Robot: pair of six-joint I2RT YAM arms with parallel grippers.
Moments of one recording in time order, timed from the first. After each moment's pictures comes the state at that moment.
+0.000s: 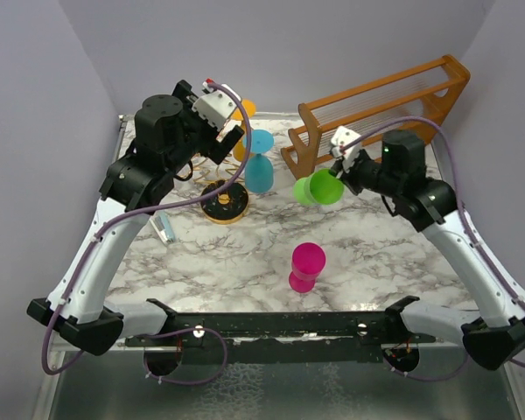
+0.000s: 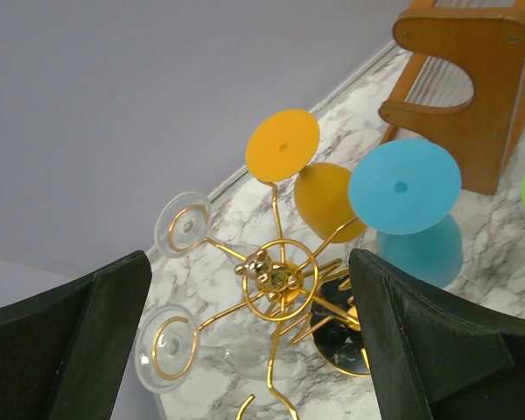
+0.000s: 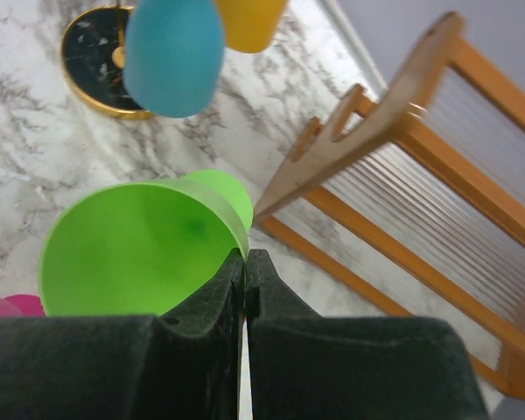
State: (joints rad) left arm -0.51 1.25 1.67 -0.63 -0.08 0.45; right arm 0.52 1.17 1.29 -0.58 -0.28 -0.54
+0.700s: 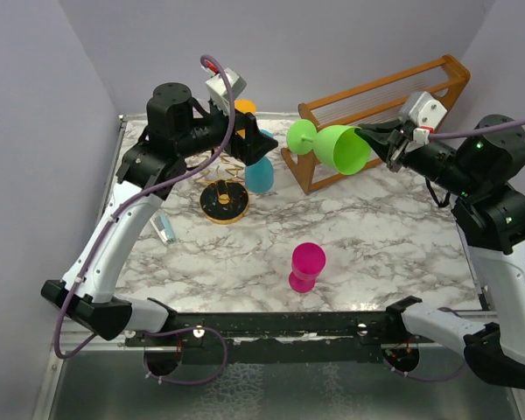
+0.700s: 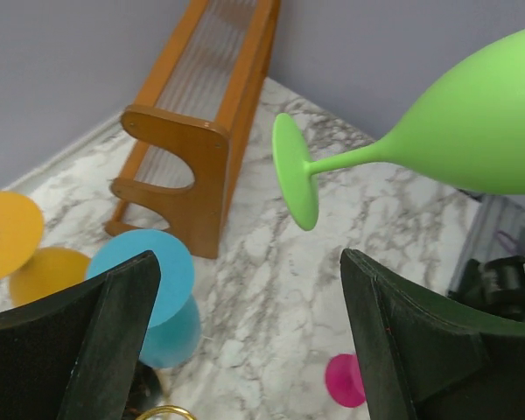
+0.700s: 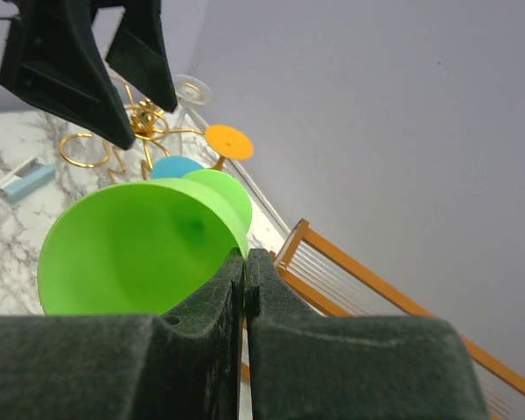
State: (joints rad) left arm -0.49 1.35 1.71 -0.53 0.47 -0.04; right arm 0.41 1.05 1.65 -0.57 -0.45 -0.45
